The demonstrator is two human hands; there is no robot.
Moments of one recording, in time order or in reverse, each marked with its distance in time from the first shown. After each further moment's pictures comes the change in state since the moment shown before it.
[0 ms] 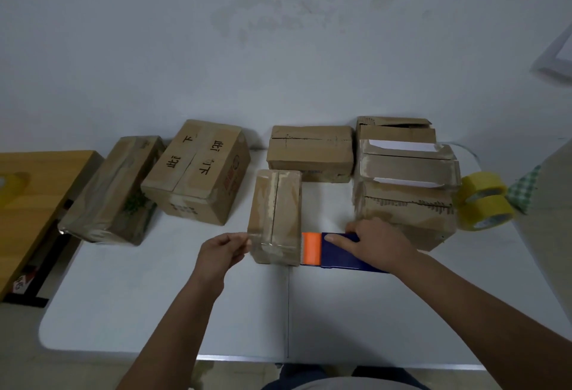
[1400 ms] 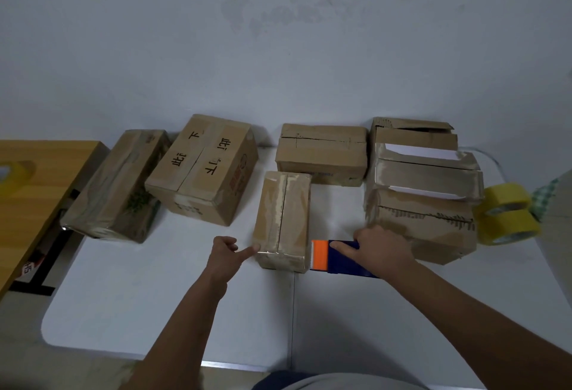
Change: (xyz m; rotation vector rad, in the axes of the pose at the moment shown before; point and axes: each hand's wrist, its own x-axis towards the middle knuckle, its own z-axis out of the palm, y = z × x) left_hand 0.037 -0.012 0.001 0.317 0.074 -0.091; right_hand 0.036 -0.002 0.015 -0.205 -0.103 0.131
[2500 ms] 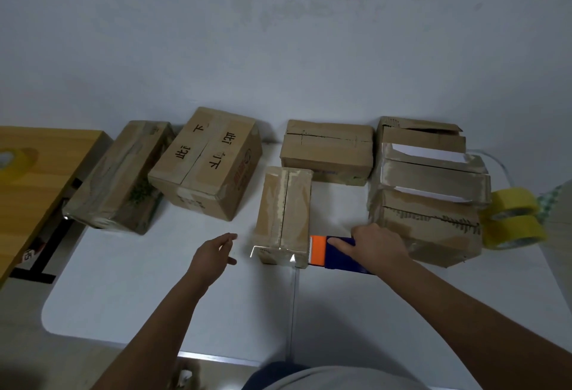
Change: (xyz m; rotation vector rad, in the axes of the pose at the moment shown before) left_hand 0.014 -0.021 -0.033 0.280 -0.015 0.171; right_hand 0.008 -0.014 -0.001 -0.029 -0.020 0.002
